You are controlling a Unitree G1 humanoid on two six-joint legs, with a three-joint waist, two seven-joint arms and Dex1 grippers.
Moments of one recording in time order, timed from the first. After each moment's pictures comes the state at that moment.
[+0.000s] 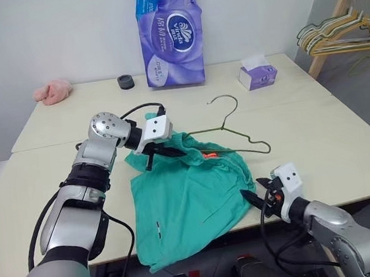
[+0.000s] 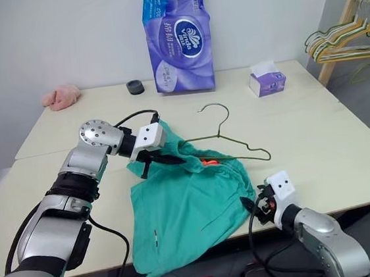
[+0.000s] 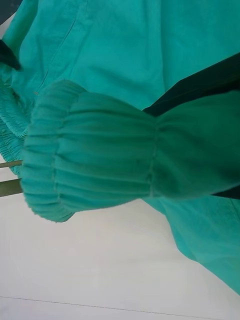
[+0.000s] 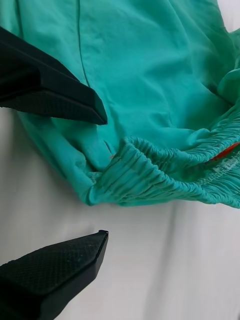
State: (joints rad) left arm -0.95 0.56 -0.27 0.71 -0.02 -0.16 -1.51; right arm 0.13 -0.32 0.03 -0.54 0.32 0.78 0.41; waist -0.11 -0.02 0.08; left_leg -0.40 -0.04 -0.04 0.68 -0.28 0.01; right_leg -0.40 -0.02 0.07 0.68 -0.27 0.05
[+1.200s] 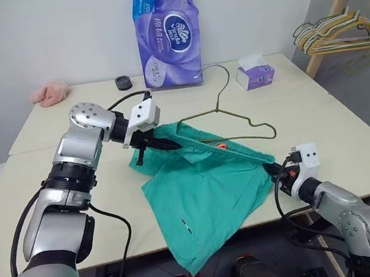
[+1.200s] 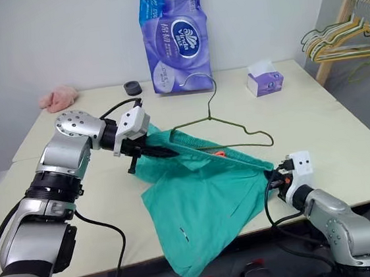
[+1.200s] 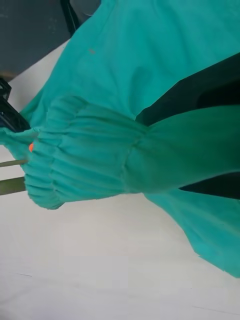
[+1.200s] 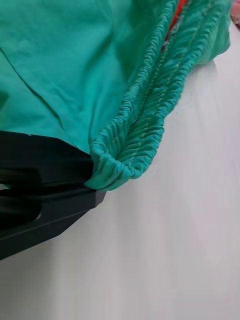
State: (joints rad) left arm -0.90 0.68 -0.23 0.44 -0.18 0.13 -1.59; right arm -0.04 -0.29 -0.23 -0.43 0.54 0.94 0.32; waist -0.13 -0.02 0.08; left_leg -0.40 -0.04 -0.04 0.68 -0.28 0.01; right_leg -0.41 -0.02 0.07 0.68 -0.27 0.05
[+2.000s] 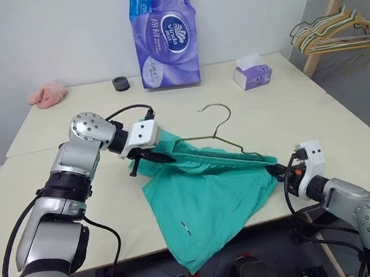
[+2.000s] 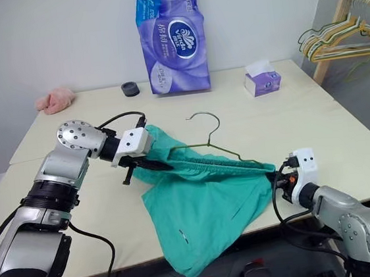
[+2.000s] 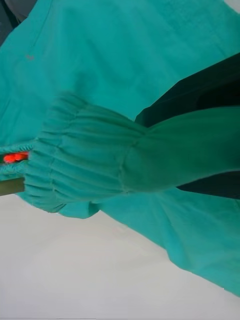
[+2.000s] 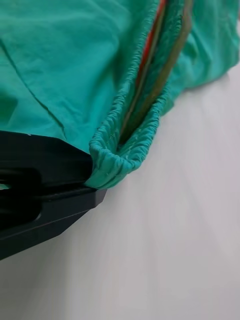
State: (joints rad) left arm -0.86 0.70 -0.27 0.50 -0.07 -0.09 -1.58; right arm -0.04 -0.43 -0.25 -0.51 0.65 1.05 0.31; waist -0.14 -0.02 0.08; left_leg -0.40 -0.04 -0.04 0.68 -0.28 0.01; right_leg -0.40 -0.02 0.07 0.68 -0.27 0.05
